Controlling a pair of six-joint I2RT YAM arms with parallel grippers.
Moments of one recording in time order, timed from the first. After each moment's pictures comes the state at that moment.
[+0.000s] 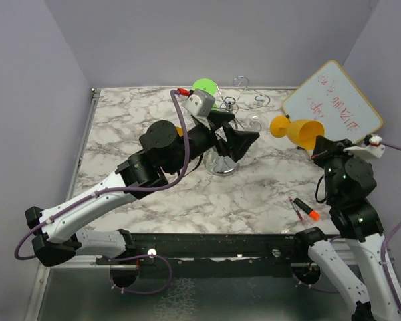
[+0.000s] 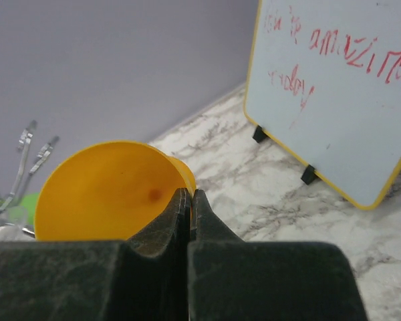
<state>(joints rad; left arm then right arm) -1.08 1.18 1.37 0.01 -0.09 -0.30 0.28 0.56 0.86 -0.37 0.50 0.52</state>
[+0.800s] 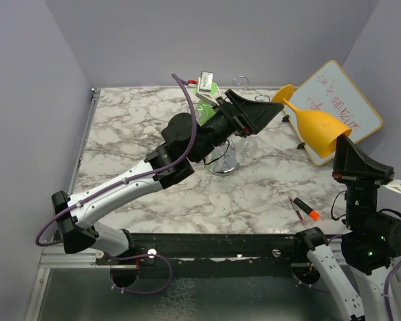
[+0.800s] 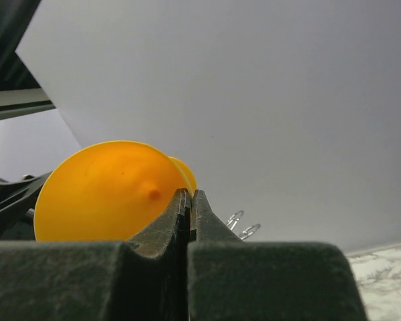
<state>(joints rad) -1.08 1.38 1.47 0.28 -0.12 -0.92 0.28 0.23 0.77 0.13 0.19 0.53</state>
